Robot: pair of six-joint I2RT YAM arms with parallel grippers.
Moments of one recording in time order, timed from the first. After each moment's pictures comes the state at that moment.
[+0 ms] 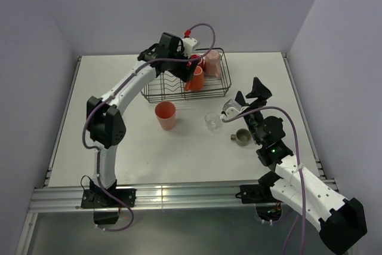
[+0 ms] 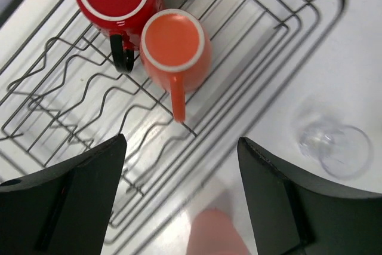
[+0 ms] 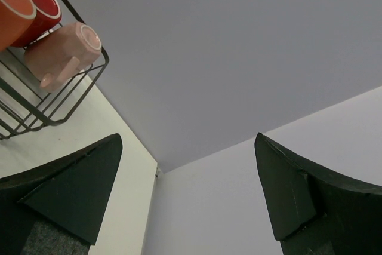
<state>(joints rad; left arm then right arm) -0.54 2.08 2.03 -0.67 0.16 0.14 0.50 0.71 0.40 0.51 0.19 -1.16</state>
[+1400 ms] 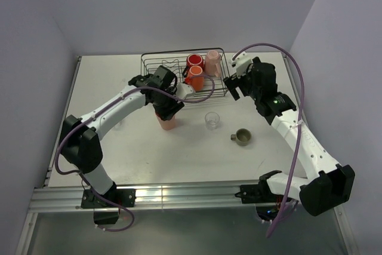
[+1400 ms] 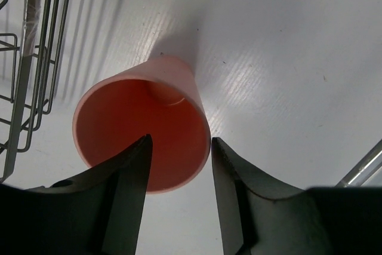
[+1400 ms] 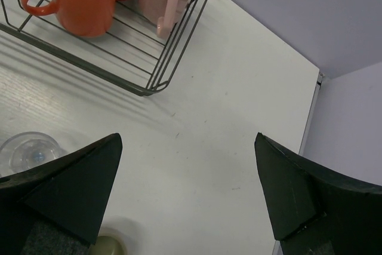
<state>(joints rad) -0.63 1.67 1.47 -0.91 0.17 0.43 0.32 1.16 1.09 -0.35 0.10 -0.42</state>
